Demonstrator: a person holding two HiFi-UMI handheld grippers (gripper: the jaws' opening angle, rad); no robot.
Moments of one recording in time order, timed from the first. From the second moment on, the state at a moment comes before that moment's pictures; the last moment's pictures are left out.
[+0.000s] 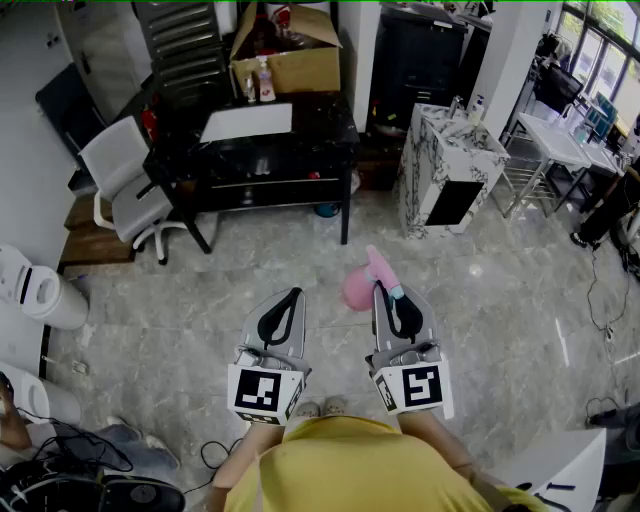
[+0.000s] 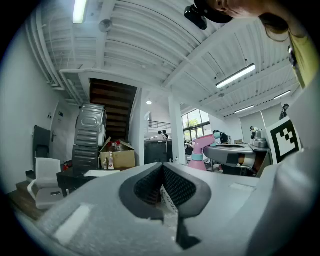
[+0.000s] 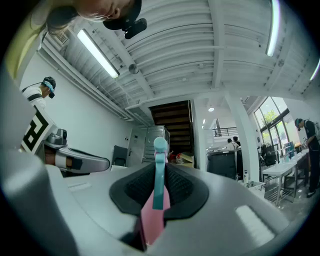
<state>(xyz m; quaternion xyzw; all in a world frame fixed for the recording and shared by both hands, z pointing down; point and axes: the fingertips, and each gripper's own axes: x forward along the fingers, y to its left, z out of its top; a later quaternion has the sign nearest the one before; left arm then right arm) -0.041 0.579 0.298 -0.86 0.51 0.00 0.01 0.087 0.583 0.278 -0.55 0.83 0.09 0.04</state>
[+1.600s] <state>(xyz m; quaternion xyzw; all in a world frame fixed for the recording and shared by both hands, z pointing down) -0.073 0.197 0.328 -0.88 0.47 0.00 0.00 0.043 0.204 0.305 -0.58 0.81 0.09 0.04</state>
